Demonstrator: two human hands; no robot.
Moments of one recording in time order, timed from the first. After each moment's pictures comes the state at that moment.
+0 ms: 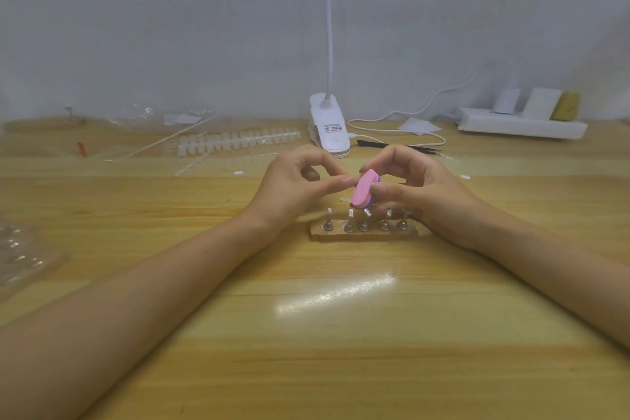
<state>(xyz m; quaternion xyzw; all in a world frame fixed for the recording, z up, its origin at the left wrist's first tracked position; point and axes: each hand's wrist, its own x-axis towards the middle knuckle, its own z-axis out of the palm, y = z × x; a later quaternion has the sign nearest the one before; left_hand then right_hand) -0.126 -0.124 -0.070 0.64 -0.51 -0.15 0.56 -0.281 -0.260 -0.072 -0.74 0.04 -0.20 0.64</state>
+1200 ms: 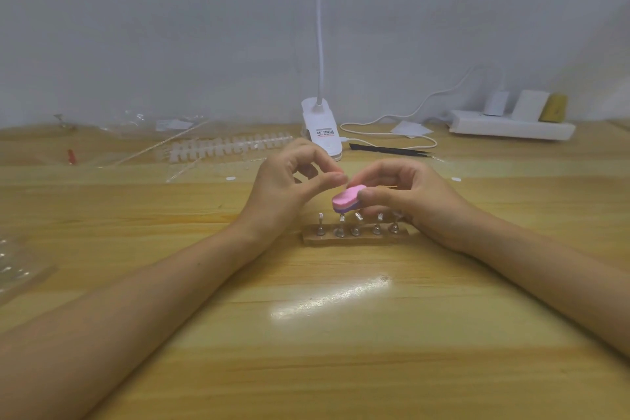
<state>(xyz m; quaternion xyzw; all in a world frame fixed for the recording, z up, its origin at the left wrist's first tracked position) -0.124 -0.127 -0.073 0.62 -0.53 -0.09 0.57 -0.280 -0.262 -0.074 -0.75 0.06 -0.18 0.63</state>
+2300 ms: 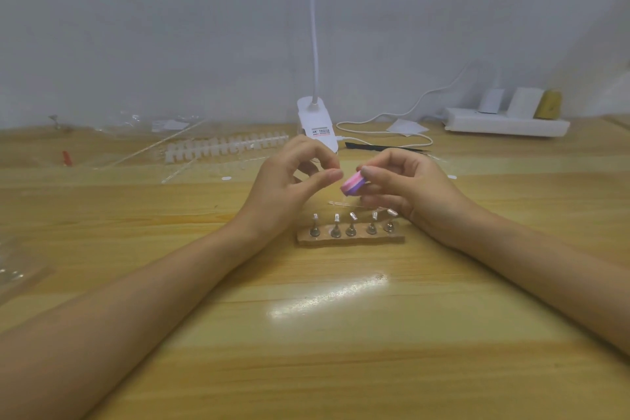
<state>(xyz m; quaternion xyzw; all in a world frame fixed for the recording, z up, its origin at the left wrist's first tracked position) -0.128 -0.128 -0.069 0.62 -0.57 -0.07 0.54 -0.279 -0.261 -0.072 -0.69 0.12 -0.25 0.67</state>
